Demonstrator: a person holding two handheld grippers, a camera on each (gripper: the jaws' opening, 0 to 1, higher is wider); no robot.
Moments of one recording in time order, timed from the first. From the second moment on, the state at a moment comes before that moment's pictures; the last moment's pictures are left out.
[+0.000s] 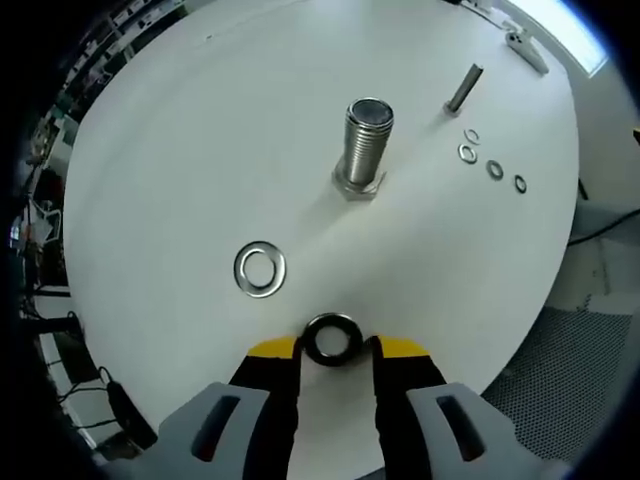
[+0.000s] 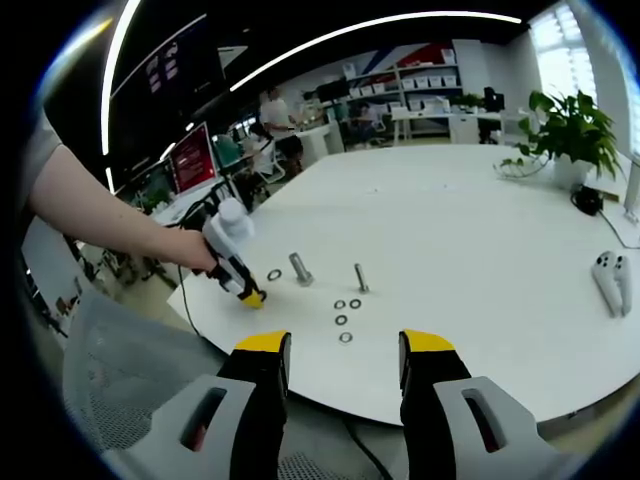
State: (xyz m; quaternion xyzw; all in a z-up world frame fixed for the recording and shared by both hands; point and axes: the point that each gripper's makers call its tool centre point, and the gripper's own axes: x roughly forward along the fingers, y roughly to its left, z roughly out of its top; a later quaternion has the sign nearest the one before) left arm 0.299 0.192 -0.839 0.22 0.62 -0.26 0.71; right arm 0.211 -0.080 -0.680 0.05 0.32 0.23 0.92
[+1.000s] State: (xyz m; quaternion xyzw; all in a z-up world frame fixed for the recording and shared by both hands) left arm 0.298 0.196 -0.838 0.23 0.61 -0.26 0.71; right arm 0.212 -0.081 -0.679 0.05 0.31 0.23 0.92
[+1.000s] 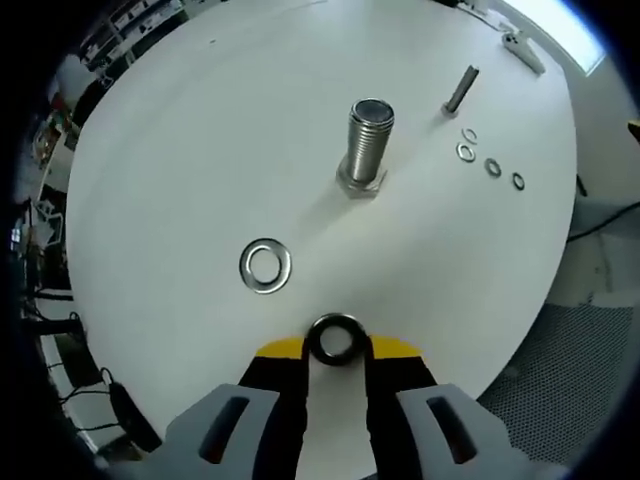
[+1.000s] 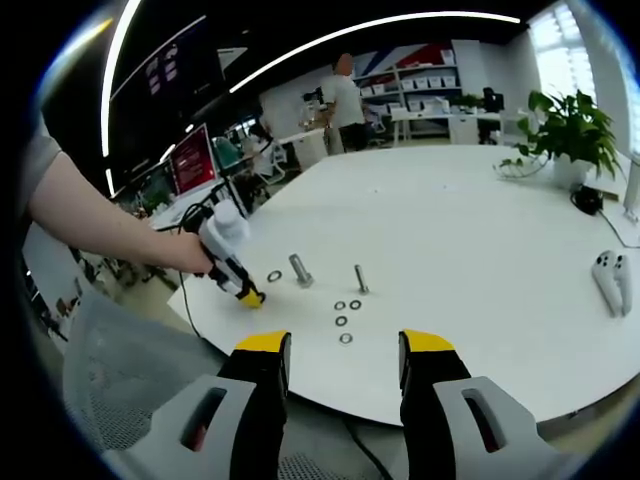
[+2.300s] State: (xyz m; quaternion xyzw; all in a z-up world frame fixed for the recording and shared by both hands) left arm 0.364 0.117 -0.761 0.25 0.50 -0.34 0.76; right arm 0.212 -0.080 -0.679 0.06 0.31 0.23 0.92
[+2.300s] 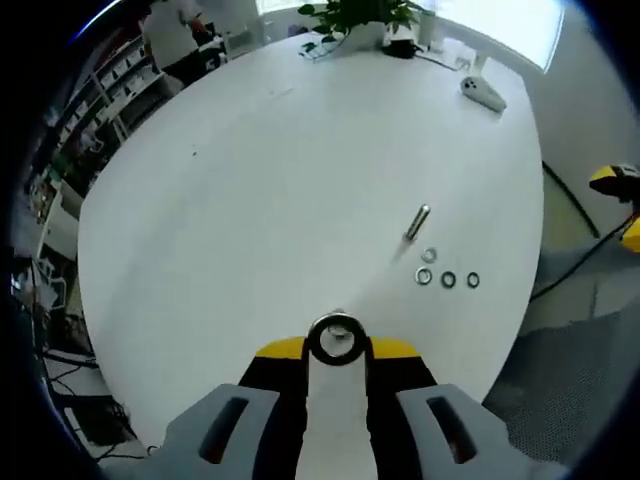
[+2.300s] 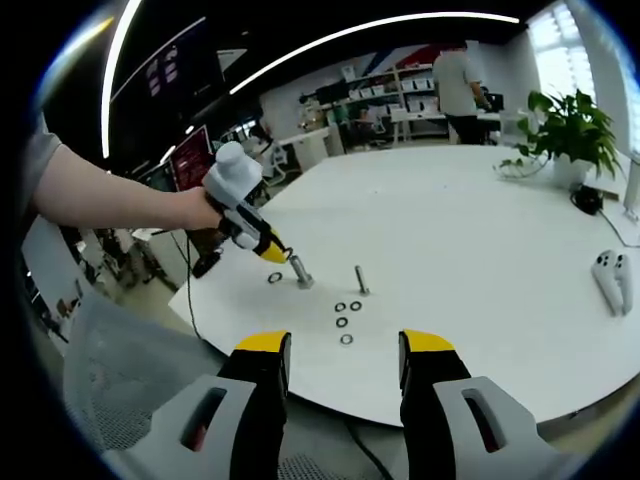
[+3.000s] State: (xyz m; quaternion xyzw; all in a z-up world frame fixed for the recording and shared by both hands) left arm 0.361 0.107 -0.783 0.29 0.52 -0.35 0.72; right arm 0.212 -0.080 -0.678 0.06 0.31 0.24 0.92
